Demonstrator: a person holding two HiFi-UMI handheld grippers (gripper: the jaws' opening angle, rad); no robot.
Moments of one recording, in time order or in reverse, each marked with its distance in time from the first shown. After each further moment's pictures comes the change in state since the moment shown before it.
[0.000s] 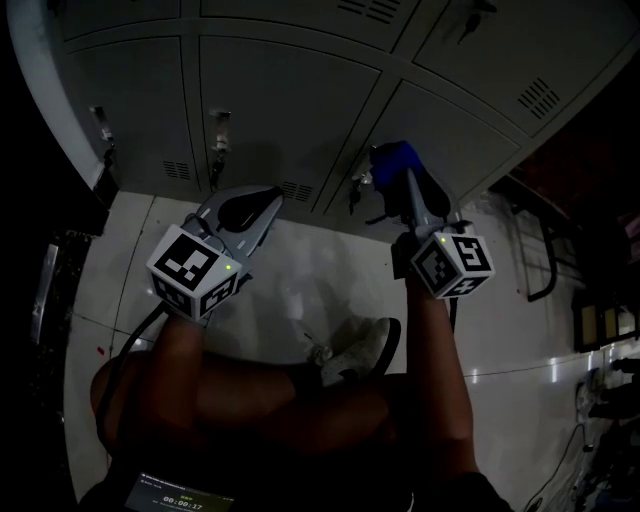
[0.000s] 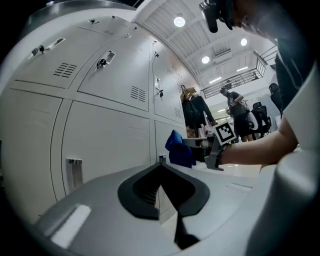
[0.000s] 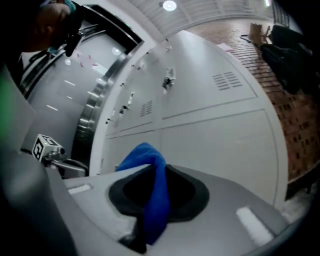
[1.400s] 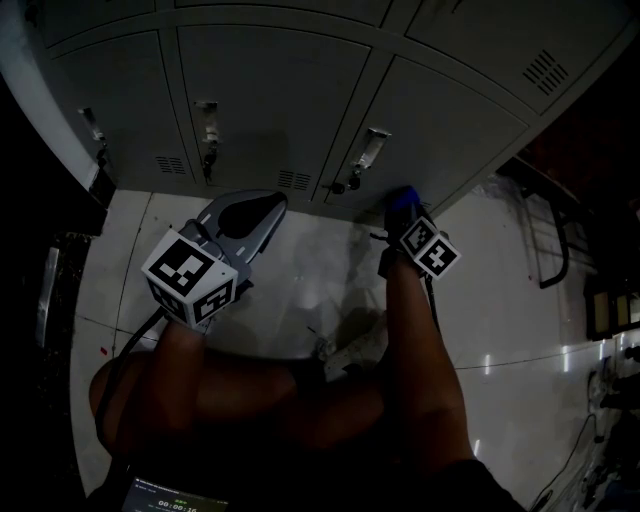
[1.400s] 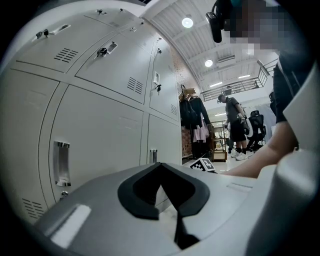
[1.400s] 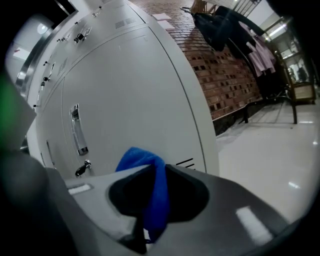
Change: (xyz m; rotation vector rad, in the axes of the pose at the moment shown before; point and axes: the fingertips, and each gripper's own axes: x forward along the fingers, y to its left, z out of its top) left arm 0.010 -0.023 -0.015 -0.072 0.018 -0.064; right arm -0.047 -0.138 -0.223 0.431 0.317 -0.576
